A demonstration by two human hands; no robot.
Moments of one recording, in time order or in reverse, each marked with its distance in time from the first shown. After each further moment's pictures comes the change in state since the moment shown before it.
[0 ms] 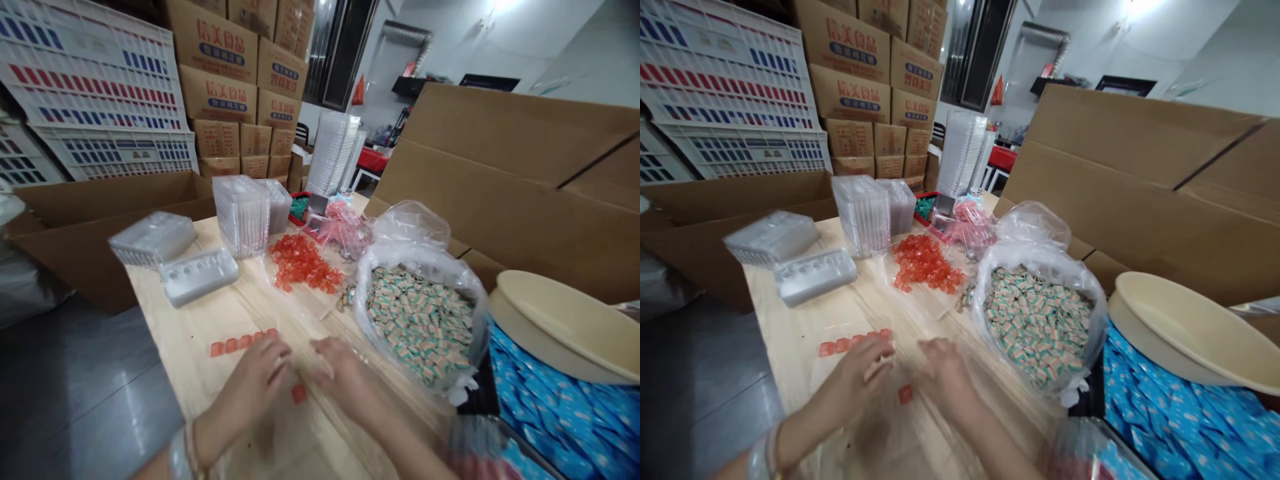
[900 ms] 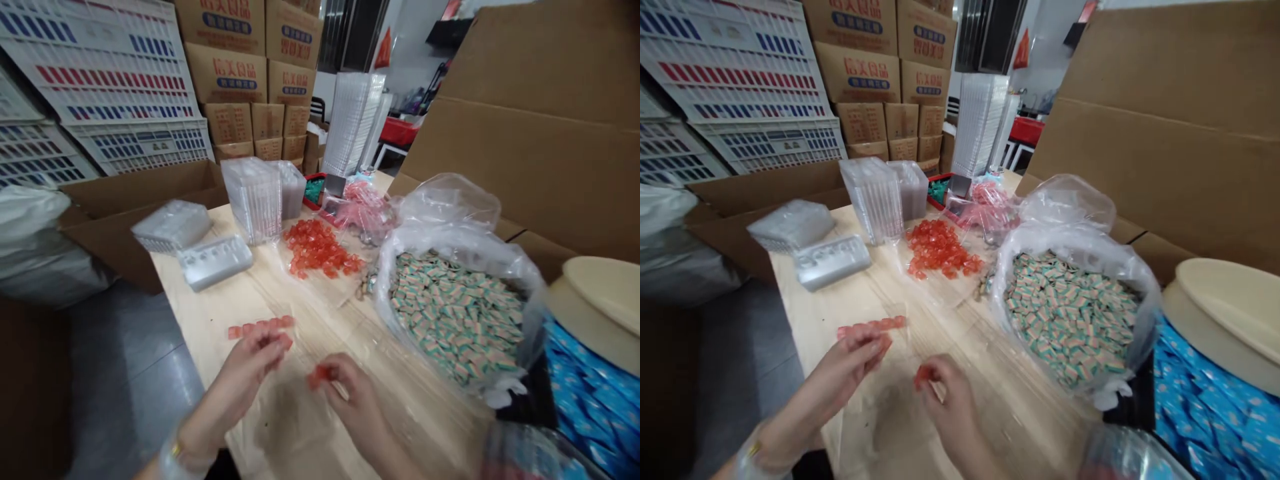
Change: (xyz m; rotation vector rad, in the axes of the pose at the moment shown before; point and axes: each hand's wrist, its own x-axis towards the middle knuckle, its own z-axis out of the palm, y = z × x) left_hand -0.003 -0.001 -0.008 -1.059 0.183 -0.696; right_hand -0.023 -0.021 0.024 0.770 0.180 0.165
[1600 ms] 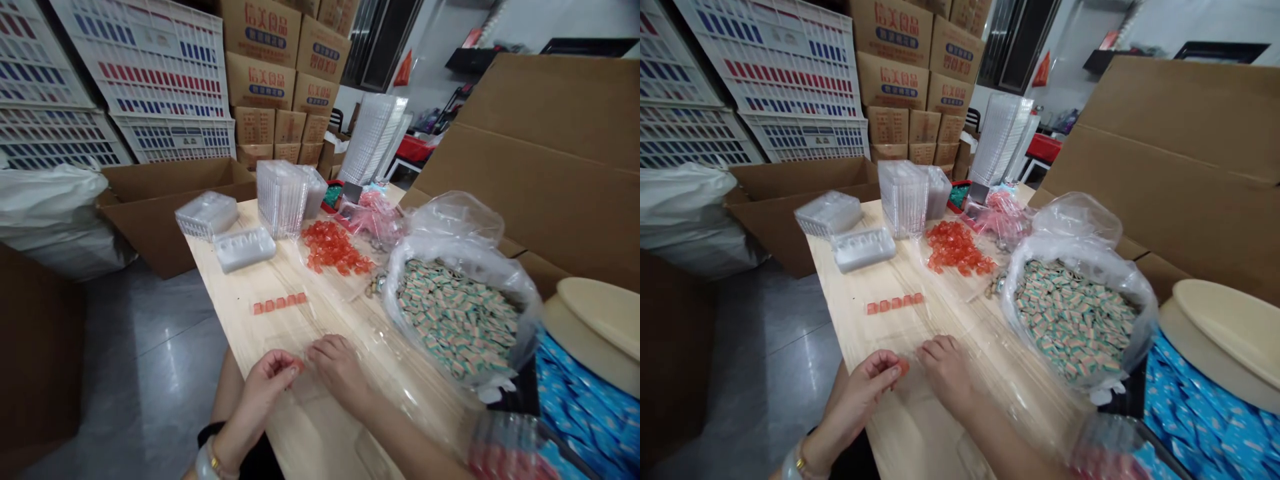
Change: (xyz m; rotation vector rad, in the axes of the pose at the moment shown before) left_hand -0.053 -0.058 -0.020 -0.141 0.081 0.001; right_hand 0.002 0.006 0.025 -0.760 -0.283 -0.526
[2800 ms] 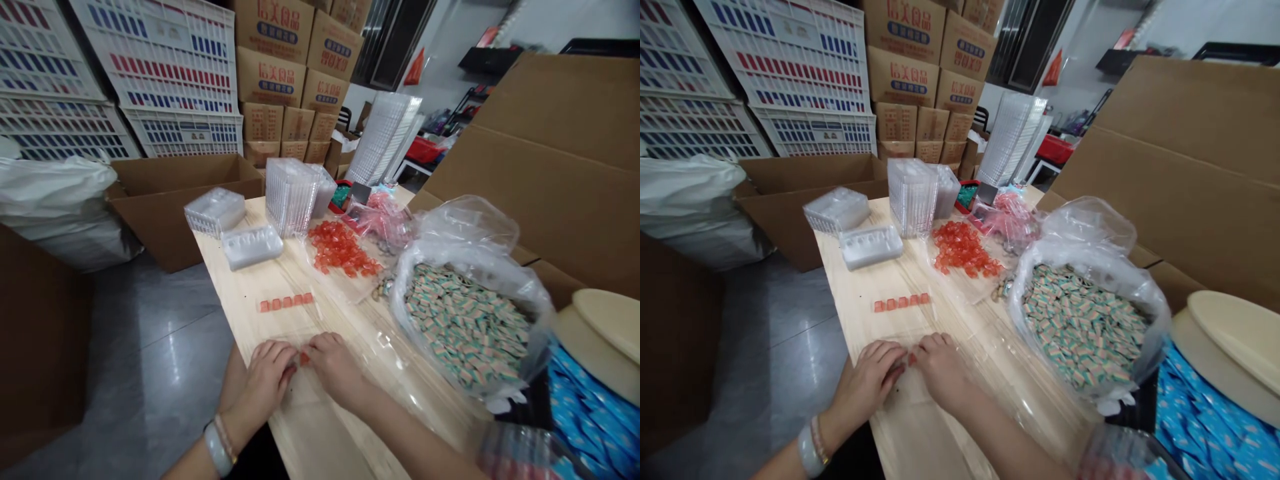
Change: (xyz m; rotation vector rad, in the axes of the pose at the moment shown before) left_hand 0.009 0.003 -0.027 1.301 -0.102 0.683; right_hand 0.026 -0.016 0.000 -0.140 -0.303 0.052
